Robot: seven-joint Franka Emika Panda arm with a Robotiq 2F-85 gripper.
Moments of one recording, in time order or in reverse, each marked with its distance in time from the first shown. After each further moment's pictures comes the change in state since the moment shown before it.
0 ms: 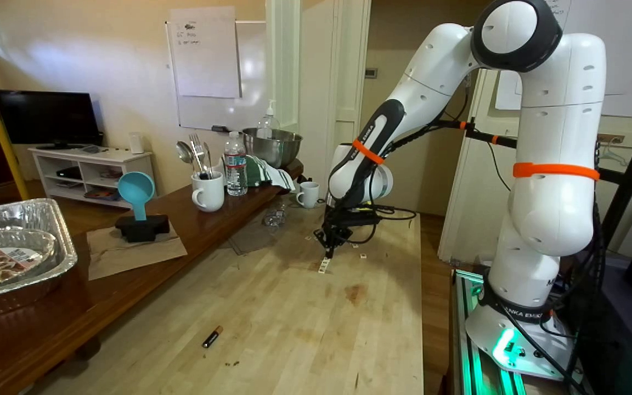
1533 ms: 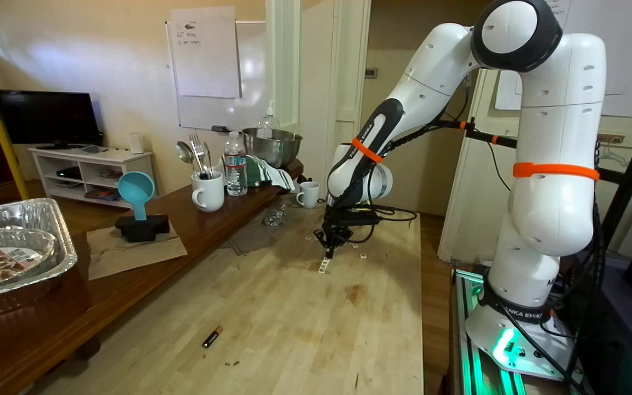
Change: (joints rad) arm 0.000 -0.001 0.000 0.002 0.033 -0.010 0.000
